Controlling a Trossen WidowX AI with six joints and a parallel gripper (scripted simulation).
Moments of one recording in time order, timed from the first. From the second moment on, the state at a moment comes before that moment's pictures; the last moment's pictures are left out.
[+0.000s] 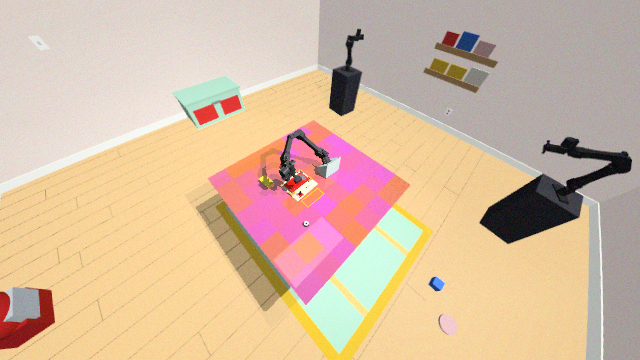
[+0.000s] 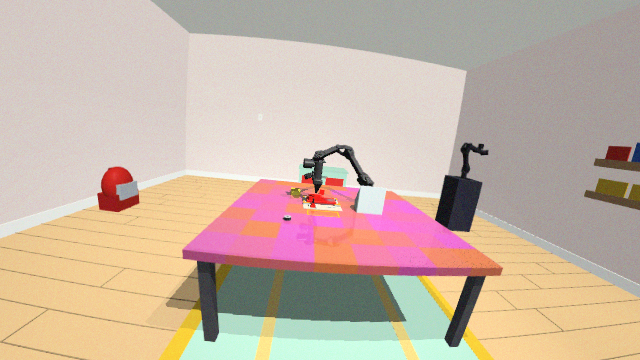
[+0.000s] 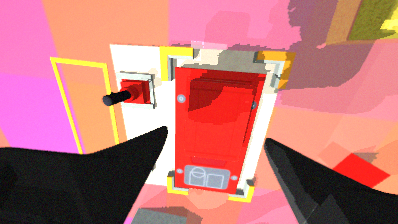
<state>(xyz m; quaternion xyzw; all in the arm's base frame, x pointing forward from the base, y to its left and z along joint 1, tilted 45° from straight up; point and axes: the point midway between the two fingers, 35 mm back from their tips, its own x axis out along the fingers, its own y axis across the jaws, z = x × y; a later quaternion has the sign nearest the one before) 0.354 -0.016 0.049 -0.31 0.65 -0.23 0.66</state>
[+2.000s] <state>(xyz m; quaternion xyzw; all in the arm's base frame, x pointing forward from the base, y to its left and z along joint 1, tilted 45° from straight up) 0.355 -0.041 0.028 -0.31 0.65 -0.23 0.66</state>
